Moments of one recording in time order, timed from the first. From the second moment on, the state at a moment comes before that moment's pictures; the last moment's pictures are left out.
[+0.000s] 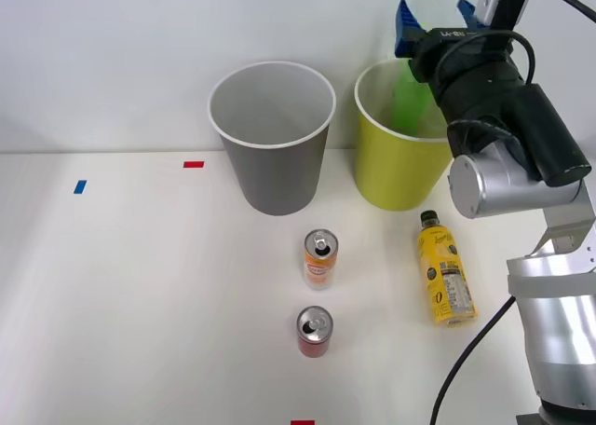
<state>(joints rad) -0.45 -0.16 -0.02 -1.77 -0.13 0.28 1.43</state>
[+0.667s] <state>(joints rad) -0.27 -0.20 0.05 -1.77 -0.12 -0.06 1.45</state>
